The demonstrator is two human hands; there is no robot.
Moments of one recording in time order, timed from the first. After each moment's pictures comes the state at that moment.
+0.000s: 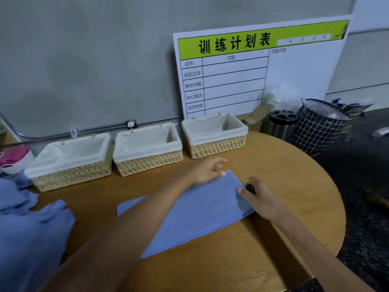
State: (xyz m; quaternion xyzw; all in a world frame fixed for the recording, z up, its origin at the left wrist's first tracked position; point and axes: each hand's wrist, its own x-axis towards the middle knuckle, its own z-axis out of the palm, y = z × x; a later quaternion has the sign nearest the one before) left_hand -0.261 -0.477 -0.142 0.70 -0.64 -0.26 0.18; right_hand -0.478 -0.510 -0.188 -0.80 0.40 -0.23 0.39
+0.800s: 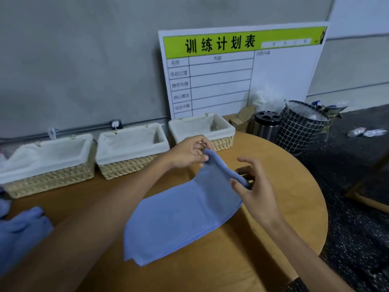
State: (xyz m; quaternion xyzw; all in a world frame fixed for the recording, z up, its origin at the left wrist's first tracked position) left_hand -0.236 -0.481 -0.100 0.58 -0.64 -0.35 0.37; right_hand -0.482 -0.469 -0.144 -0.72 0.32 -0.45 0.42
